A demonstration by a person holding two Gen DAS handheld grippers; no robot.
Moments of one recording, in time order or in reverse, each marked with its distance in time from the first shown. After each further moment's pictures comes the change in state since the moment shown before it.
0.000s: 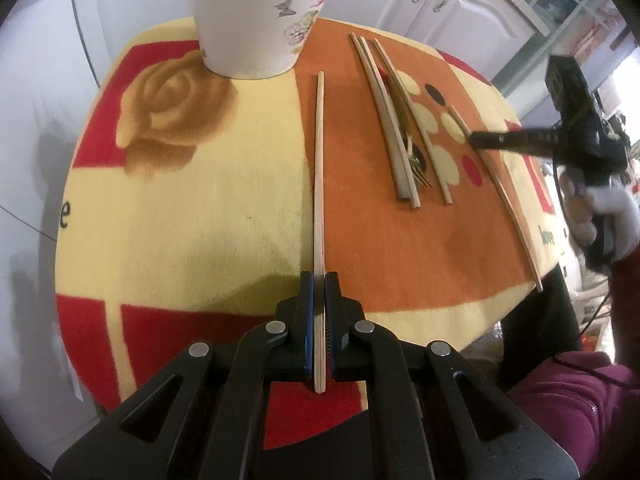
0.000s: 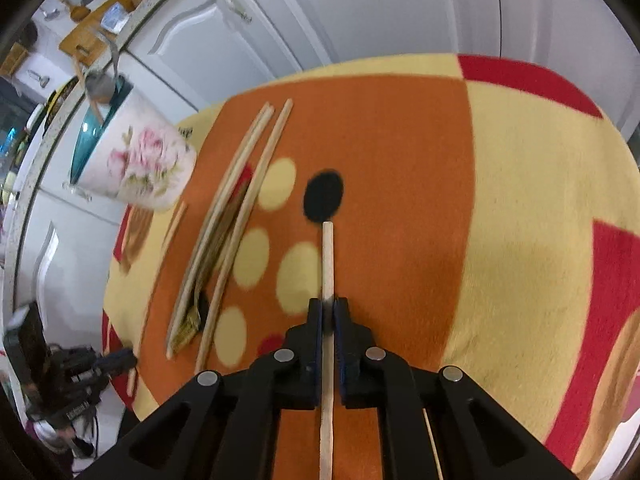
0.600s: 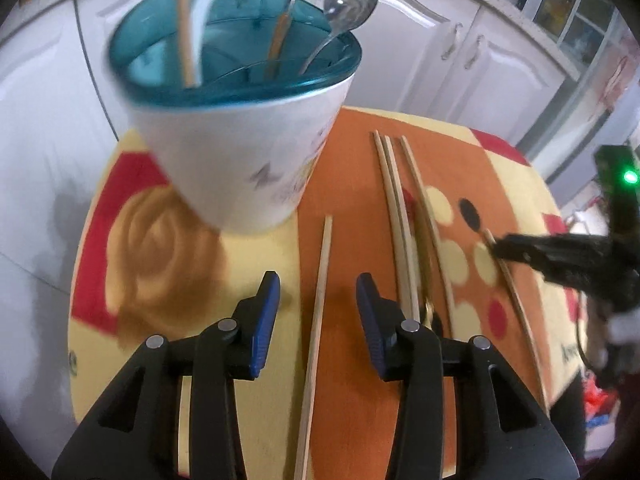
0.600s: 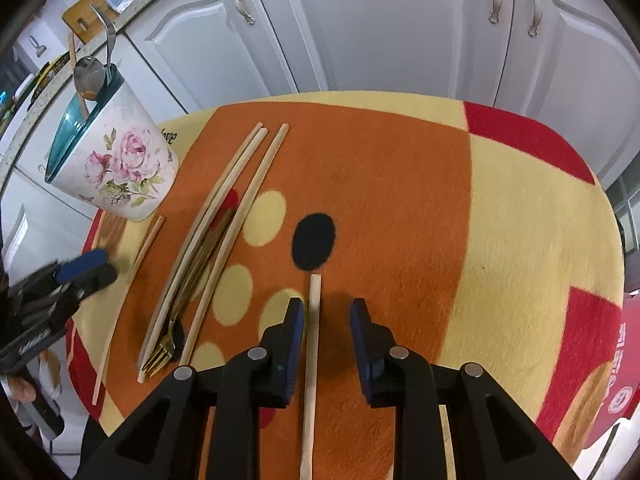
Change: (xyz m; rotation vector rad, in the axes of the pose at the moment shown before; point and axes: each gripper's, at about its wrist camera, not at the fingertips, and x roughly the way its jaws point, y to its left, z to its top) left arm 0.024 -0.024 0.101 -0.019 -0.188 0.140; right arm 0.002 0.008 0.020 -0.097 -0.023 -0.135
